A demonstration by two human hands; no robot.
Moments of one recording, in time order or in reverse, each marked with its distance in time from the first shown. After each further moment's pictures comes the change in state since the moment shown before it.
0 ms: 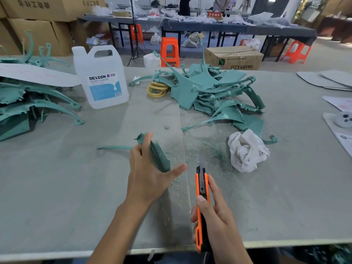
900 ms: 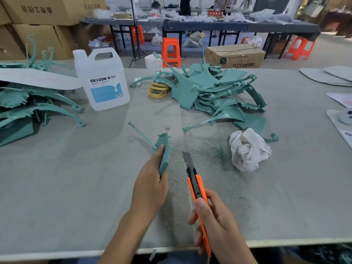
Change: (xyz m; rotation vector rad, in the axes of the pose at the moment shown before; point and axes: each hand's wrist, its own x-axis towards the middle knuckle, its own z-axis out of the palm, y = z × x) left_hand -0.018 -0.001 0.006 0.097 -0.049 0.031; right_hand -0.008 -0.001 -0.003 -0.119 -0.066 0.007
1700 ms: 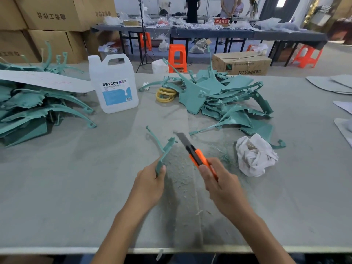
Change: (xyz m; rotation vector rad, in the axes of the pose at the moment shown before) left_hand 0.011 -0.009 -0.029 -0.008 -0.161 -0.168; right_hand 0.072 -0.029 -0.021 -0.646 0.049 -0.272
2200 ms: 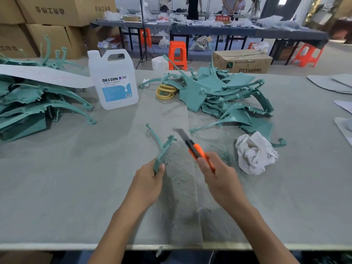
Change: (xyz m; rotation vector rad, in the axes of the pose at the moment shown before) left_hand -0.003 -0.002 -0.004 -0.040 0.007 0.035; right_hand 0.012 -0.002 0.005 -0.046 0.014 -0.005
